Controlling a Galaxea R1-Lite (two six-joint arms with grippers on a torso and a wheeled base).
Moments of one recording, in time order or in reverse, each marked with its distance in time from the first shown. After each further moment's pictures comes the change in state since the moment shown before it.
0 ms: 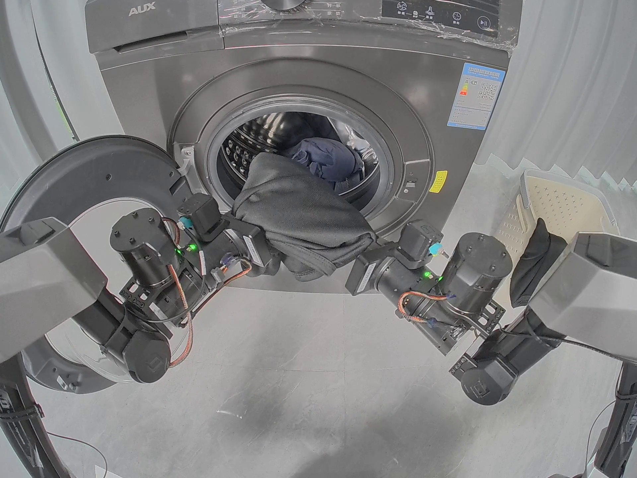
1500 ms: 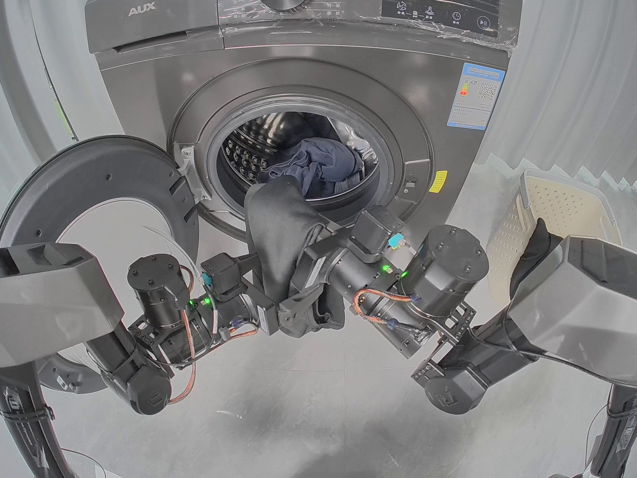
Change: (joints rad) left arm -0.029 0.049 0.182 0.001 -0.162 0.101; right arm 0.123 0.036 -0.174 0.003 0.027 -0.036
